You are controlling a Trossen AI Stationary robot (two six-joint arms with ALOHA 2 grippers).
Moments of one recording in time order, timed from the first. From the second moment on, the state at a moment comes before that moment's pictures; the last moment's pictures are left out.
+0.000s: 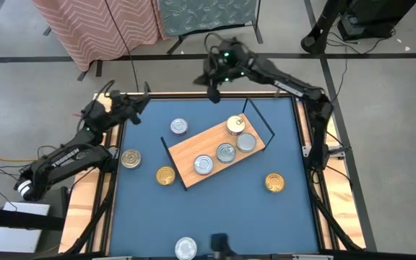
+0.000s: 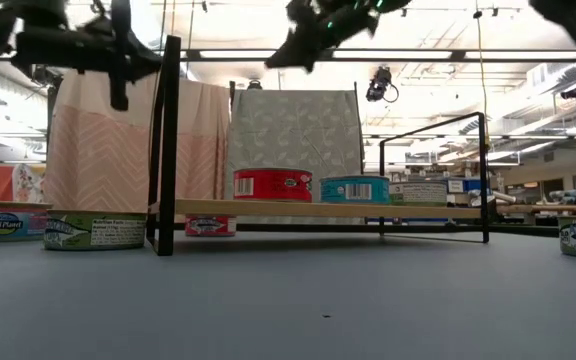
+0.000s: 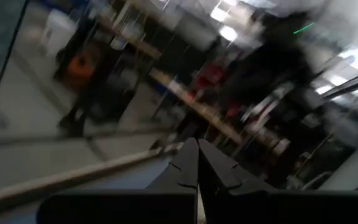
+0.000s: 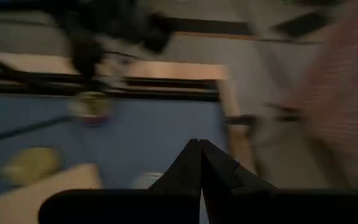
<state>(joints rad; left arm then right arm) 0.82 0.57 0.37 0.32 0.27 -0.64 -0.53 1.91 2.02 -0.58 -0.37 -0.33</state>
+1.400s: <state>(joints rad) 0.89 1.73 1.67 -1.38 0.57 0.23 -0.43 1.38 2.02 -1.00 0.14 -0.31</state>
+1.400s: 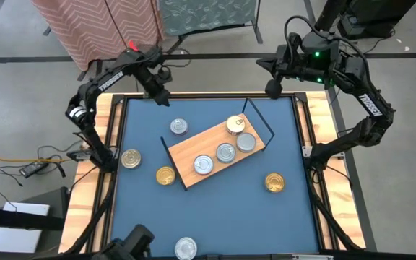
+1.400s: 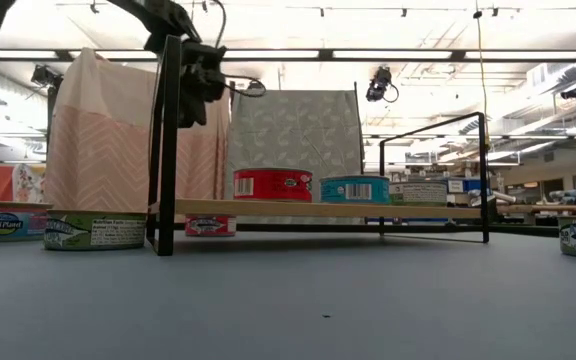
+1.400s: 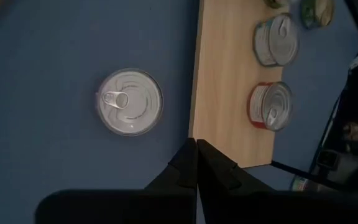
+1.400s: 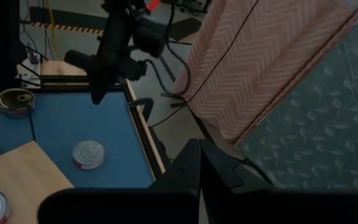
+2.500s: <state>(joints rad) 0.78 1.91 1.58 -1.09 0.49 0.20 -0.43 1.38 2.02 -1.00 0.13 -0.33</state>
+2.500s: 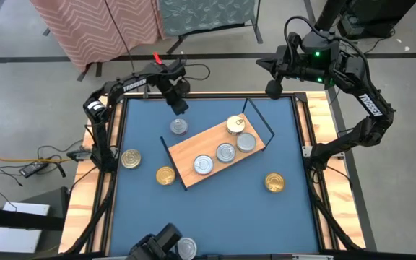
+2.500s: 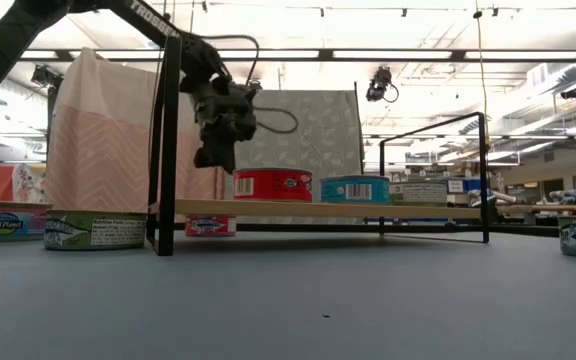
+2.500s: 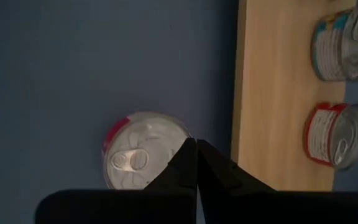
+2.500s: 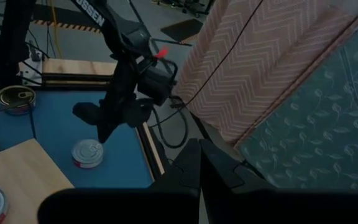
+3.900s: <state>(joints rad) 0.79 1.93 1.37 -0.88 0.31 0.13 -0.37 1.32 2.02 -1.00 0.10 -0.30</state>
